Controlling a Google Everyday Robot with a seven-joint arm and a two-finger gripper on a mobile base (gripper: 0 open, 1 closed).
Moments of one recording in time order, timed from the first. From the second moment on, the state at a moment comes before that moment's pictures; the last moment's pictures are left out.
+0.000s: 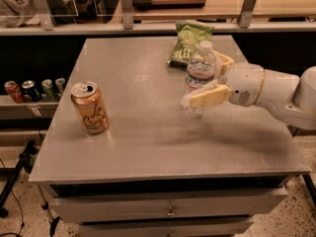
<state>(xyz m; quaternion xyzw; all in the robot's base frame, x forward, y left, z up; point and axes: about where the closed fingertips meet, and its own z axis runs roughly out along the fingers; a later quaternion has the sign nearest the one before) 0.551 -0.099 0.927 -0.39 0.59 0.37 0.60</state>
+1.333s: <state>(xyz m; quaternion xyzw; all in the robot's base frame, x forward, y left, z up) 0.542 -0.135 0.918 -0.41 0.62 0.38 0.55</state>
